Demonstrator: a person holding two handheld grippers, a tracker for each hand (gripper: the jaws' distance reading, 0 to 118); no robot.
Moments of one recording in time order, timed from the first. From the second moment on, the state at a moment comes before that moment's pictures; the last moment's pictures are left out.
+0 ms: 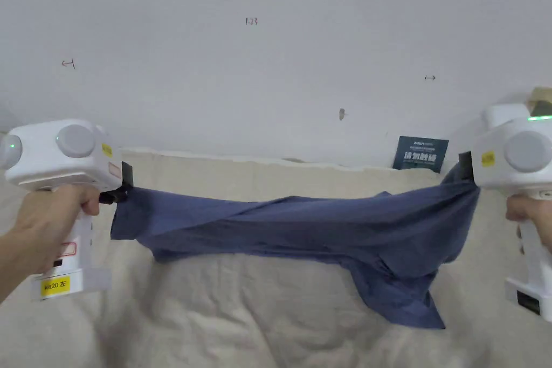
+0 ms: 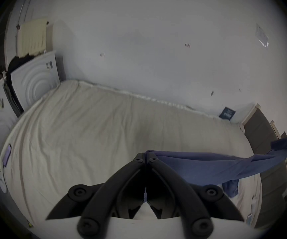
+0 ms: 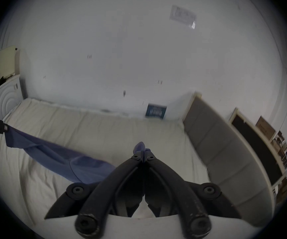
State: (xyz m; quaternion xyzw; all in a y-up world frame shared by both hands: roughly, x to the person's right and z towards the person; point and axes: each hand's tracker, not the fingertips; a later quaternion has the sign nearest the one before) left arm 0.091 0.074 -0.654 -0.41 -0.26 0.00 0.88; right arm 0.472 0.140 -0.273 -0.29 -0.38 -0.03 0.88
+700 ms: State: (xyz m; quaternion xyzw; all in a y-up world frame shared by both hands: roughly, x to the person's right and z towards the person) left arm -0.137 -0.048 -0.457 -0.56 -0.25 -0.03 0.79; right arm 0.288 -0.047 0.001 -0.40 -0.32 -0.17 0.84
